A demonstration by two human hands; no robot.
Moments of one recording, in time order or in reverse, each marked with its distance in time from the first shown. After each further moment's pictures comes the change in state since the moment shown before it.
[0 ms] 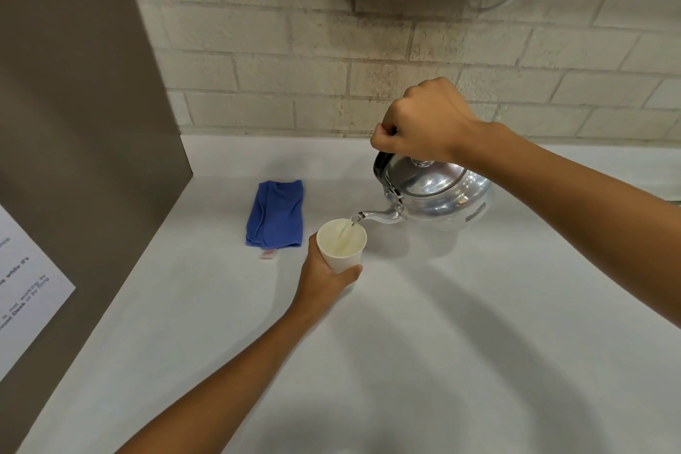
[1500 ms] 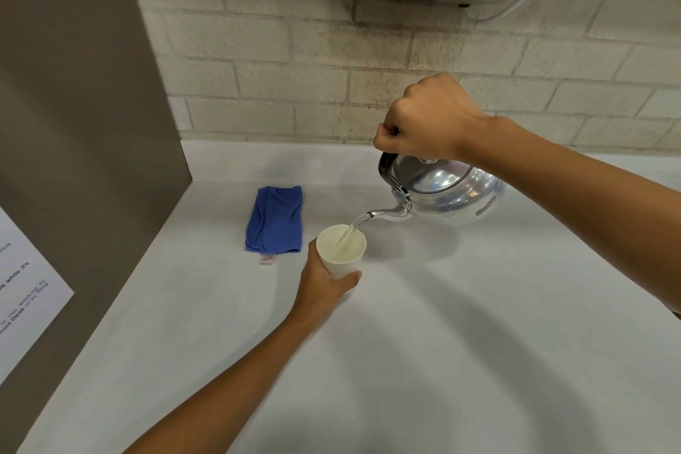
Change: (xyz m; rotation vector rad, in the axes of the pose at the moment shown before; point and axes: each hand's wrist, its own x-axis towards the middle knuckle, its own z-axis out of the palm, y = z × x) left_hand 0.001 -0.001 0.000 0.009 0.004 -0.008; right_hand 0.004 0.003 -0.016 -0.097 -0.028 -0.066
